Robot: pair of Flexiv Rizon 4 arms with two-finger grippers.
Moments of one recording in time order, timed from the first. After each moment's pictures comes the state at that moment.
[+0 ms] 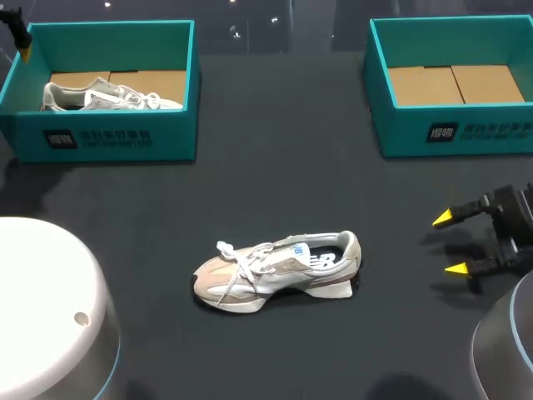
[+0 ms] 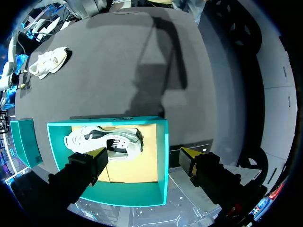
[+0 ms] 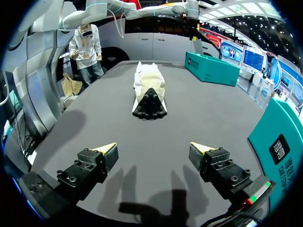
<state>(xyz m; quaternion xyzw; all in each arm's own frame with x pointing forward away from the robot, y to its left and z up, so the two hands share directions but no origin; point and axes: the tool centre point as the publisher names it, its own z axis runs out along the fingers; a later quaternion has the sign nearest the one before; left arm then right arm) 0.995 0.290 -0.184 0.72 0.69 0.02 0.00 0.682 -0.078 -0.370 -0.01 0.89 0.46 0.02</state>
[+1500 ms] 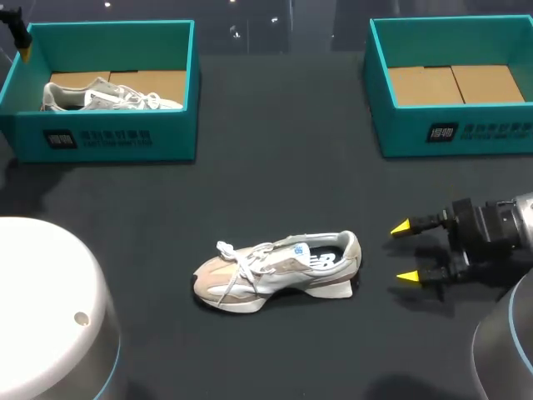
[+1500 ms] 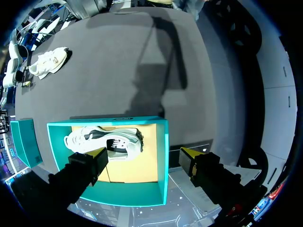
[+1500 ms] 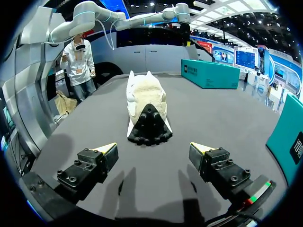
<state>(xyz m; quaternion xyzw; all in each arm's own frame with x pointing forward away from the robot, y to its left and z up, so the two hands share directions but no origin) 0.995 0.290 -0.184 0.72 0.69 0.02 0.00 0.677 0.001 -0.387 0.04 0.86 0.51 0.00</state>
